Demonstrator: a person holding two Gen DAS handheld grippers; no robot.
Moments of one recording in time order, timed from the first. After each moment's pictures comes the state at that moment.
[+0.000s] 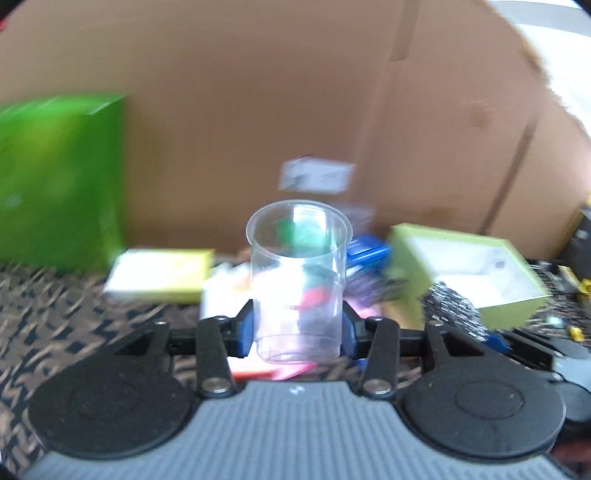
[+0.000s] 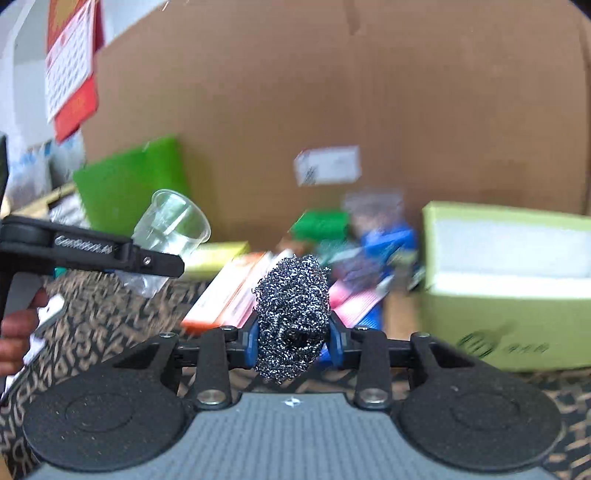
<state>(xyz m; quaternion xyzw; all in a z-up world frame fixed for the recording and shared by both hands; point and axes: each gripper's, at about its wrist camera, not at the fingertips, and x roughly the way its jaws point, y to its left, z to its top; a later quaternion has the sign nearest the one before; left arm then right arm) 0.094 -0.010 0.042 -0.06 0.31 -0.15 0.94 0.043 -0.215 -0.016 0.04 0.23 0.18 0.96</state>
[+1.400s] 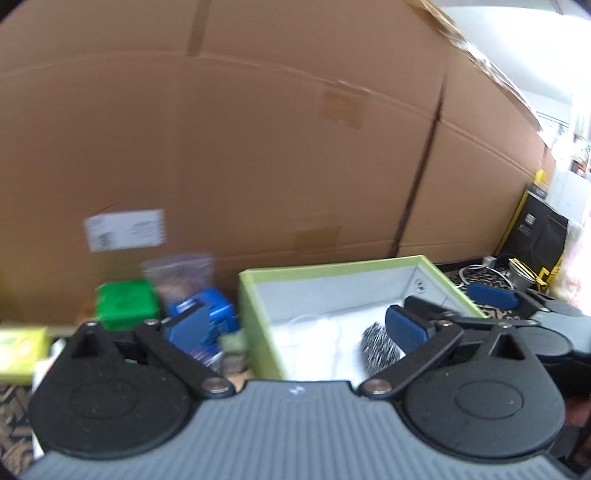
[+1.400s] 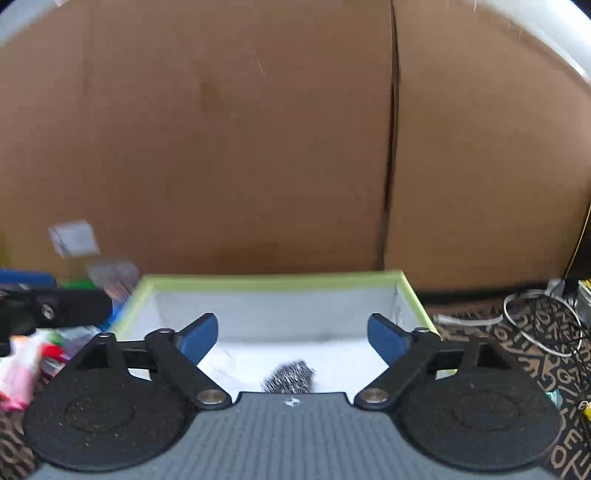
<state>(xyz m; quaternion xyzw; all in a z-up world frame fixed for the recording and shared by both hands) 0.131 -0.154 0.052 -0.03 0.27 -0.23 0.94 0.103 -0.373 0.007 0.02 0.19 -0.03 0.98</state>
